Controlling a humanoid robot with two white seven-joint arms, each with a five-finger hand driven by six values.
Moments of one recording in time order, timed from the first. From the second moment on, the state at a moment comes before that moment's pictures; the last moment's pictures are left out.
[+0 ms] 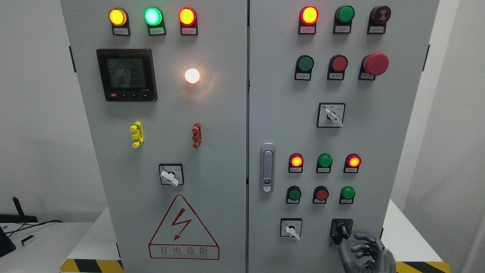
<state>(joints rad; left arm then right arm) -0.04 -0.09 0.08 0.06 0.00 -0.16 0.06 -0.20 0.13 0.00 -1.66 0.26 0.22 -0.41</state>
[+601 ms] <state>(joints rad) -0.04 -0.09 0.08 0.06 0.00 -0.16 0.06 -0.20 0.13 0.03 -1.66 0.26 0.22 -0.41</state>
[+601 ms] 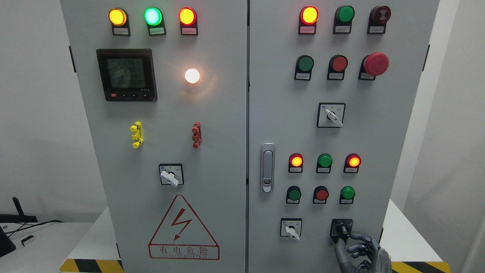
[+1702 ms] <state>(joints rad) -0.04 -0.09 0.08 0.06 0.00 -0.16 0.06 -0.20 0.13 0.04 -1.65 0.27 0.22 -0.41</state>
